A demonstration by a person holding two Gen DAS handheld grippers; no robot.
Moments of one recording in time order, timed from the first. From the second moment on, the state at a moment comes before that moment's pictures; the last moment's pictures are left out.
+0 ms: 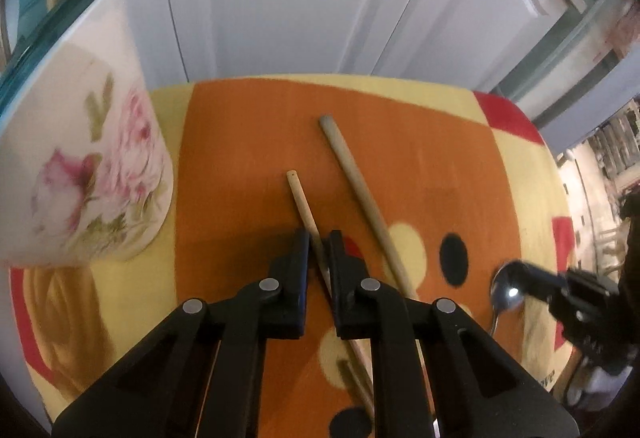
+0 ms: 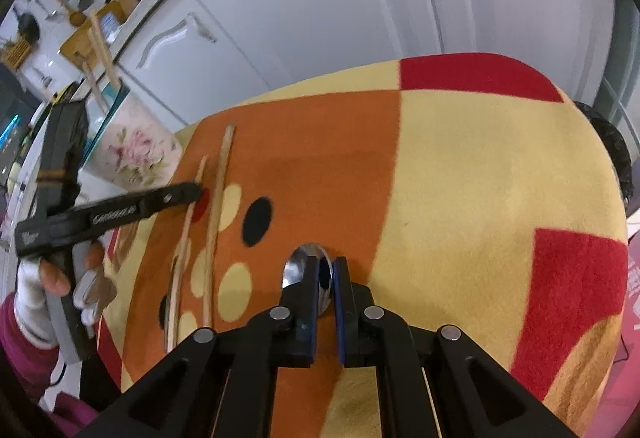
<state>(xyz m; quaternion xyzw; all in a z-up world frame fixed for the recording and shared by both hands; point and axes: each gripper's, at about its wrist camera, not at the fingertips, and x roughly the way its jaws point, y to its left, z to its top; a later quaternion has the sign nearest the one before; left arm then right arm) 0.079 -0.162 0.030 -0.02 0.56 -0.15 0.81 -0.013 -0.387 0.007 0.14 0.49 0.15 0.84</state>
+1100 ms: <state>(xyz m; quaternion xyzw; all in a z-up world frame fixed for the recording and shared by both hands) 0.009 -0.081 0.154 -0.07 0.44 -0.19 0.88 -0.020 -0.370 0.015 0.10 0.50 0.14 0.85</state>
